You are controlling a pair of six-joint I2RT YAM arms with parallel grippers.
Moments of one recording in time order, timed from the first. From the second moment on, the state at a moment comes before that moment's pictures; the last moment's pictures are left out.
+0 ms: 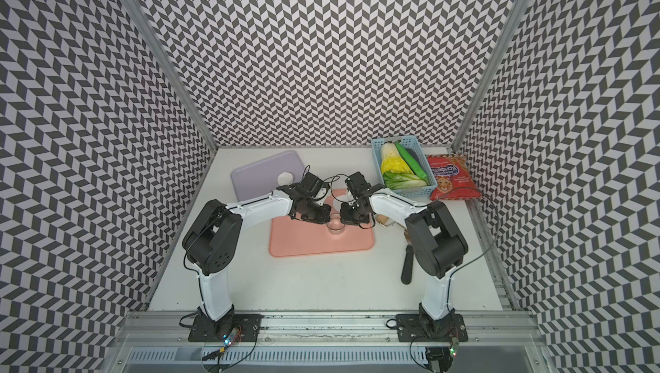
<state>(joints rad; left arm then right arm) -0.63 1.93 1.33 -0.51 0.27 -0.33 0.53 1.87 1.26 -0.60 -0.31 0.52</state>
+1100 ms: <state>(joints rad) -0.56 2.22 1.88 -0.69 0.25 -0.30 0.37 2.03 1.58 -0.65 -0.30 0.47</state>
